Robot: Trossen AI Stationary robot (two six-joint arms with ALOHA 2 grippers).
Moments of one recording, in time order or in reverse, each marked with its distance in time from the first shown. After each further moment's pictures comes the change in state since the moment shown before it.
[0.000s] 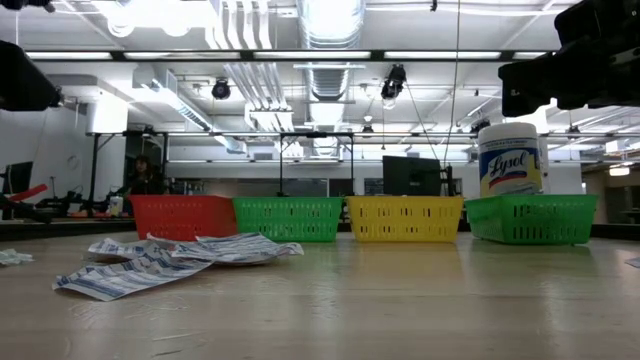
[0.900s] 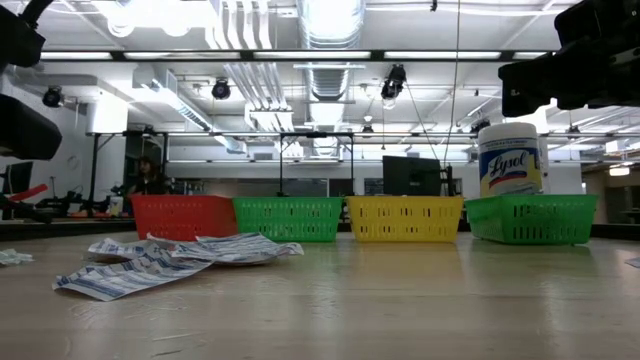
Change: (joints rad) left arm -0.001 0.141 0.000 0.037 0.002 0.124; right arm 0.000 0.000 0.000 -0.002 0.000 0.000
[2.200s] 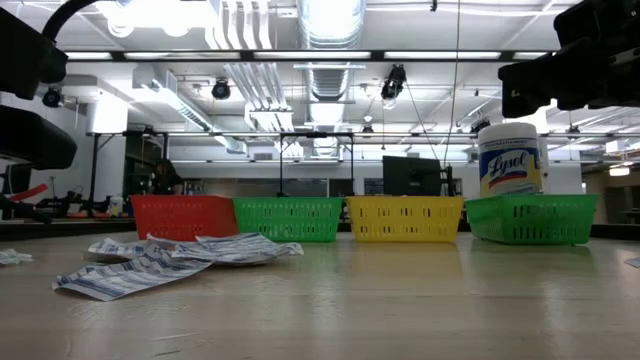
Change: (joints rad) left arm 0.001 0.002 -0.076 0.106 -0.076 -0.033; right arm 0.000 0.001 0.000 -0.001 0.000 0.008
